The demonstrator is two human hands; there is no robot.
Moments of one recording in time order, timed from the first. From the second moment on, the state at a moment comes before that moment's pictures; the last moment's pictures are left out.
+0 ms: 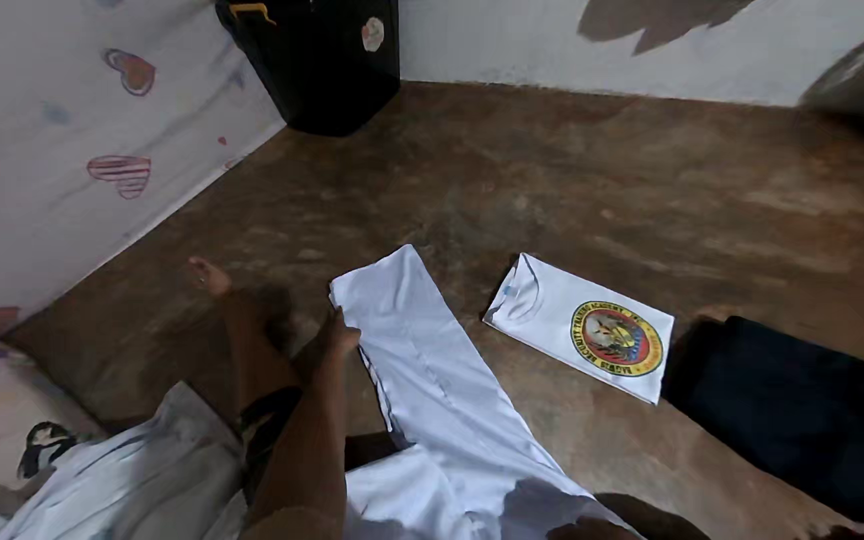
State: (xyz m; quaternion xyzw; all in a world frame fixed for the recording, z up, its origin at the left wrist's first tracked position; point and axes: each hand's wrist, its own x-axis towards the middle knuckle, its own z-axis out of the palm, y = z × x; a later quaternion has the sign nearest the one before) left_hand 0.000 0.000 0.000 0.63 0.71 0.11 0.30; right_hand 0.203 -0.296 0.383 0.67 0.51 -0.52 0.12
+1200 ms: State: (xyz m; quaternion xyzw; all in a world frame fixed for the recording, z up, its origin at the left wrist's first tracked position) left_hand -0.076 -0.265 0.116 0.83 0.50 -0.07 0.22; right_hand 0.305 -0.463 0.093 0.68 0.65 -0.33 -0.01
